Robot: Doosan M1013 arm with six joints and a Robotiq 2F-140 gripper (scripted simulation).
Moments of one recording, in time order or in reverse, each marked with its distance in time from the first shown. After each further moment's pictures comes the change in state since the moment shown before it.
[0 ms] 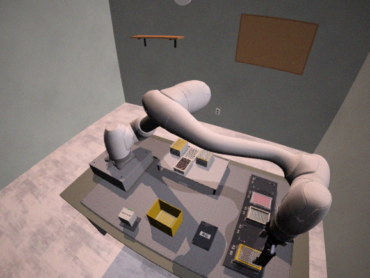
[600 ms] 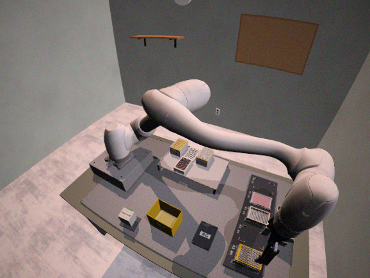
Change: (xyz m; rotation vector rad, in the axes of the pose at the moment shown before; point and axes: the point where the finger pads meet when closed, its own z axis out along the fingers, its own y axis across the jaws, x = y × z) arm 0.000 0.000 -0.027 0.000 0.000 0.000
